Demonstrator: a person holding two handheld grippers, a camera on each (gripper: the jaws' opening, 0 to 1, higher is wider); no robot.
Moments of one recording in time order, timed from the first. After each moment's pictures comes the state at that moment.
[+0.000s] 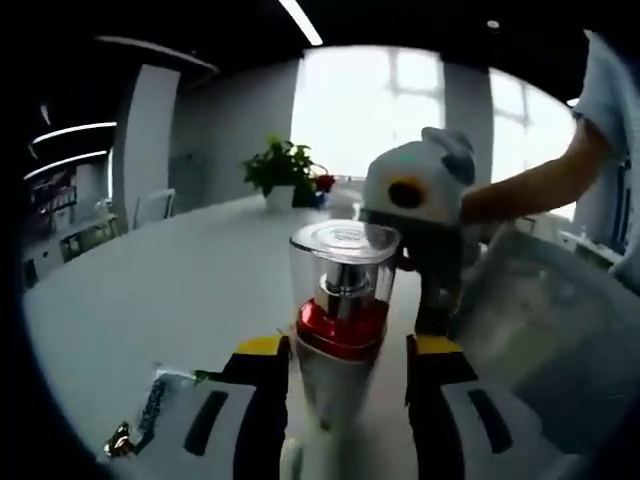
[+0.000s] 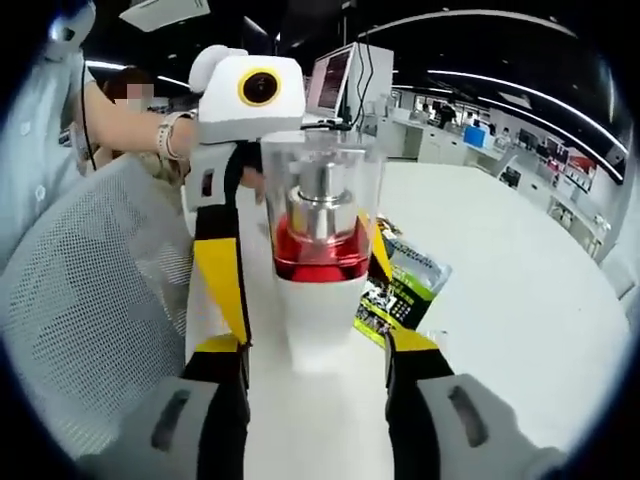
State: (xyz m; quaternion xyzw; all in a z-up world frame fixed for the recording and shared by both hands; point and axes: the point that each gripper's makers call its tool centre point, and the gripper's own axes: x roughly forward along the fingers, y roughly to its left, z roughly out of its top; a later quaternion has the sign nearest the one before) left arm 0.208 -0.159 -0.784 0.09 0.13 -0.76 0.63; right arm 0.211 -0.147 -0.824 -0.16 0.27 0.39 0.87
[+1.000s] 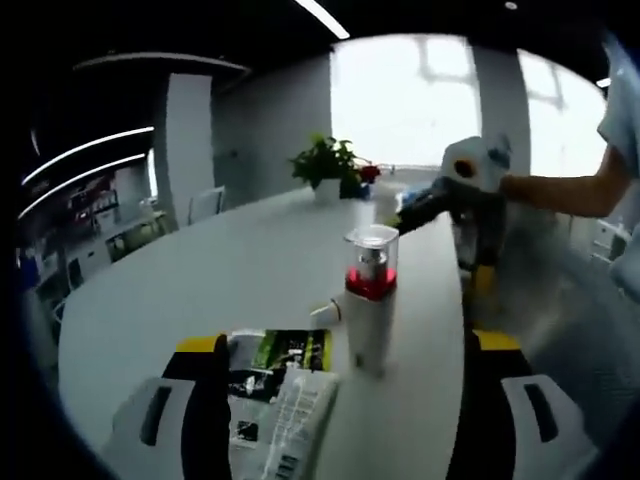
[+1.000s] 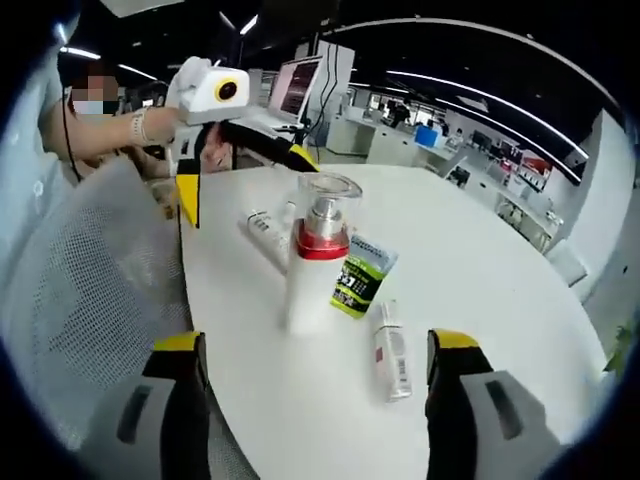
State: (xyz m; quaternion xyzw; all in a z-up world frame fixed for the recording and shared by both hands) left arm 0.232 -0.070 -0.753 0.12 0.12 -0.67 0.72; right arm 0.163 -0.177 -0.780 -0.20 0.26 0.27 0.91
